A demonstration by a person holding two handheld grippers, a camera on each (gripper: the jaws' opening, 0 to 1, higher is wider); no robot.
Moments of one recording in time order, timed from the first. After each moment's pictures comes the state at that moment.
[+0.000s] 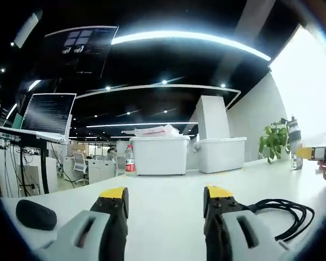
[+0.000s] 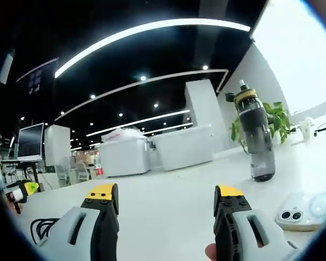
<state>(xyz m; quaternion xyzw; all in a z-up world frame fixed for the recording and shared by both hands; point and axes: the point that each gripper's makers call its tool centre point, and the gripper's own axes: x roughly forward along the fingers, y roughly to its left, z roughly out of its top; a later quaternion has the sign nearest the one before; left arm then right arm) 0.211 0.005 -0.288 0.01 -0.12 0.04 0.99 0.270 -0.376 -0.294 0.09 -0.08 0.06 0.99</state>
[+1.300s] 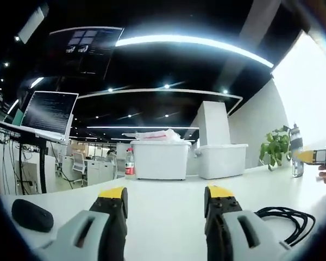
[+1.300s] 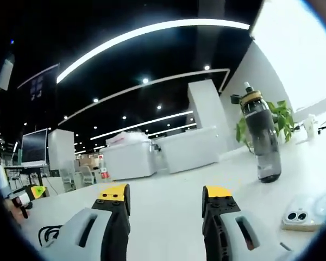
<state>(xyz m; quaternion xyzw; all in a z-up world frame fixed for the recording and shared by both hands) 0.217 0.010 -0.281 -0.01 -0.14 0.04 0.99 0.269 -0.364 -0.284 0.10 -0.08 0.07 0.99</state>
